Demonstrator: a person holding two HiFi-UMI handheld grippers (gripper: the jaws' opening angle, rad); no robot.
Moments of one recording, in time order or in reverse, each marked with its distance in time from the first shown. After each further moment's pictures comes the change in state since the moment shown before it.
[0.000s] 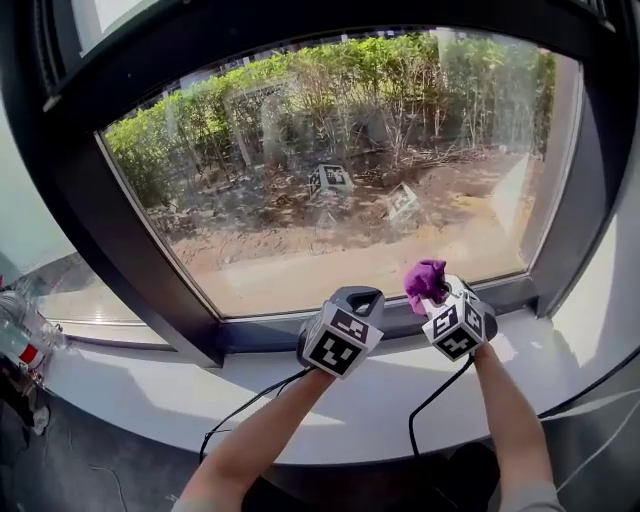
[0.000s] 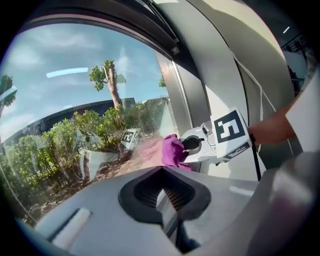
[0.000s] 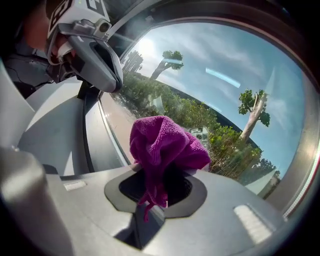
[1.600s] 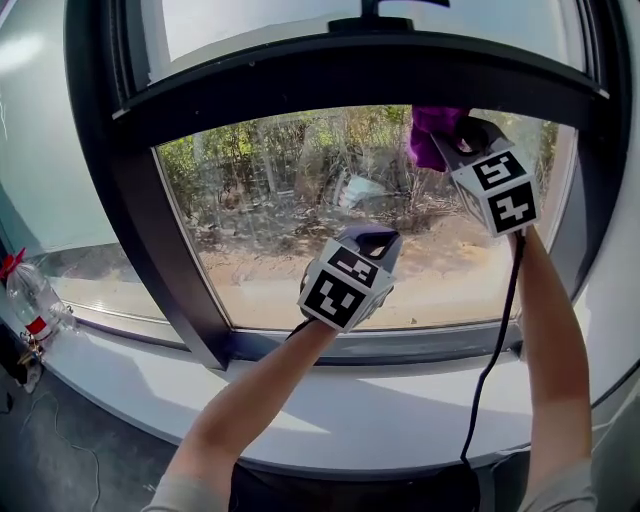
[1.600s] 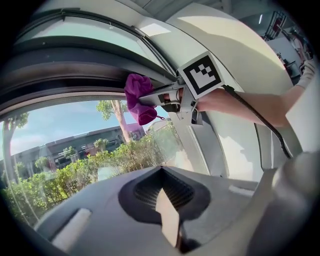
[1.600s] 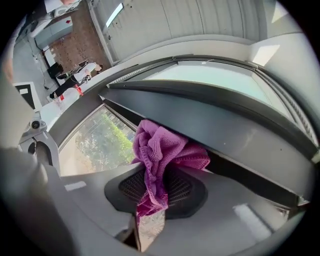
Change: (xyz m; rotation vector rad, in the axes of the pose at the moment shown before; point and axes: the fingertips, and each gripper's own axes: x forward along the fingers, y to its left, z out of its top) left arm -0.091 0.045 0.212 0.080 -0.266 0.132; right arm -0.193 -0.254 0.331 -0.012 -0.552 -0.255
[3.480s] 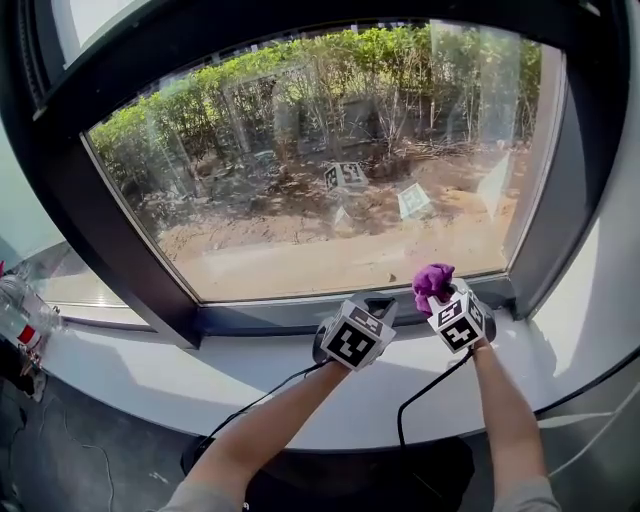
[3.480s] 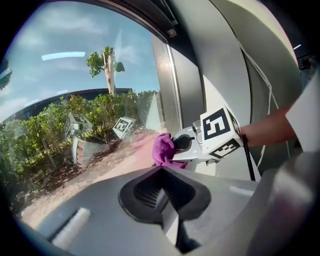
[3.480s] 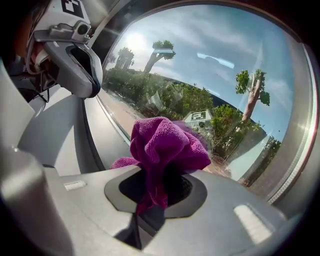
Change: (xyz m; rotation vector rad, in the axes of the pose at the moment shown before) left arm 0.092 -0.164 -0.224 -0.169 0.336 -0.215; right arm -0.132 0.230 -0.442 0.162 0.658 0.287
